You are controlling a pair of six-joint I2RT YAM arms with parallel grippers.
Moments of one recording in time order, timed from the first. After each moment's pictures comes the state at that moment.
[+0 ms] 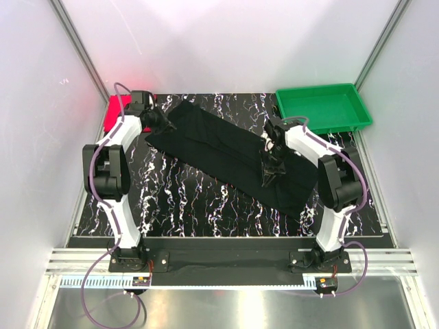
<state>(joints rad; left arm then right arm) -0.03 1.95 1.55 -0.44 0.31 -0.60 0.36 1.88 1.43 -1.06 -0.29 0.33</state>
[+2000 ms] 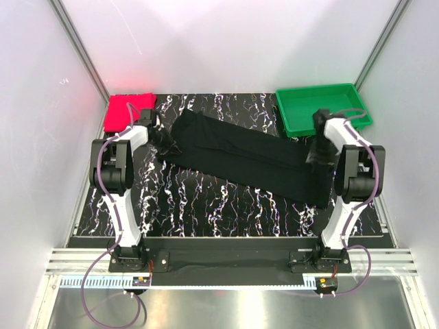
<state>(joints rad) -0.04 2.05 1.40 -0.45 0.39 -0.61 -0.02 1.94 1.43 -1.04 0.28 0.39</state>
